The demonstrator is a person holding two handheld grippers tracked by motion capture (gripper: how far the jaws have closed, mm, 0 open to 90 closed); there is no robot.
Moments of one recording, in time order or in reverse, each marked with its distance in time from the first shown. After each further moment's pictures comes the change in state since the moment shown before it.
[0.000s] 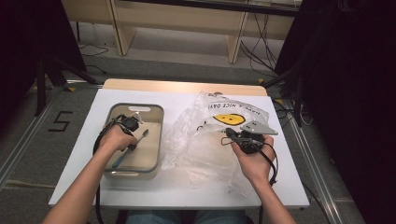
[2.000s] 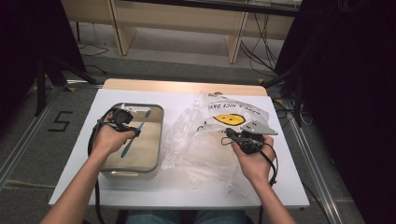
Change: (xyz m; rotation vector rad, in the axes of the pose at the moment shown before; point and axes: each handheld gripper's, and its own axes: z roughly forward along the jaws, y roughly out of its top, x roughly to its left) left arm -0.007 -0.016 -0.048 -0.431 -0.022 -0.033; right arm -0.001 -0.002 0.001 0.001 0.000 0.006
